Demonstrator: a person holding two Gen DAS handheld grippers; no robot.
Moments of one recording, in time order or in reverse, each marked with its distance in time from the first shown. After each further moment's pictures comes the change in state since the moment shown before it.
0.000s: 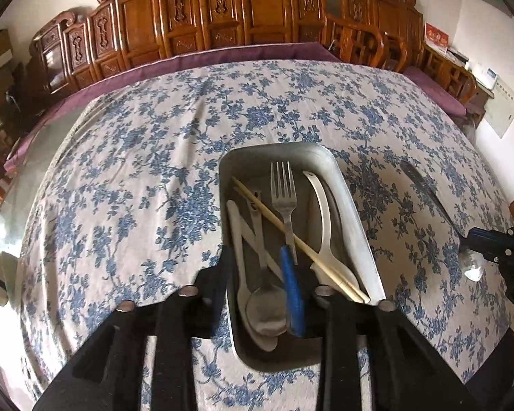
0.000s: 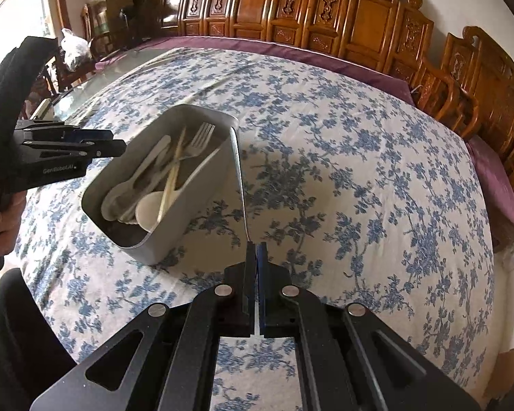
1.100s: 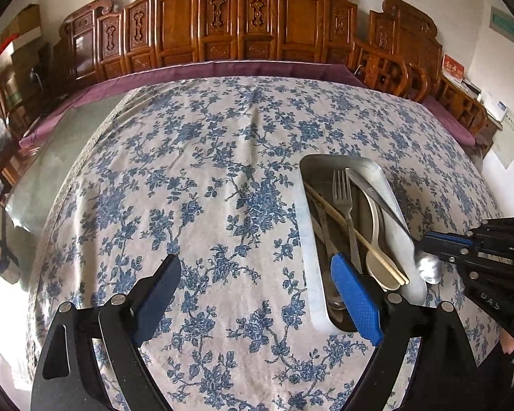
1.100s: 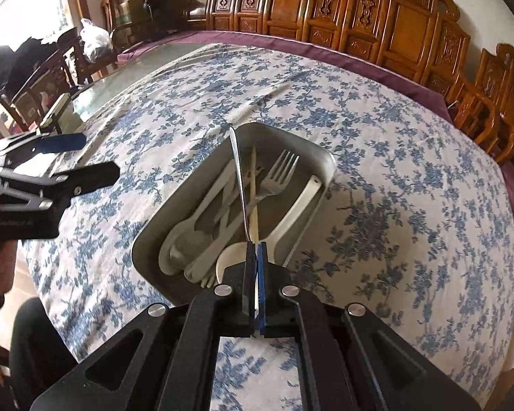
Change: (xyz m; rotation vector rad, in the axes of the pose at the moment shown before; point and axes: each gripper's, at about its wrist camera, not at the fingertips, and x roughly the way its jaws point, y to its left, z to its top) left arm -0.030 0.078 -0.023 -0.106 -0.060 0.012; right arm 0.041 0.084 0.056 -0.034 0.026 0.079
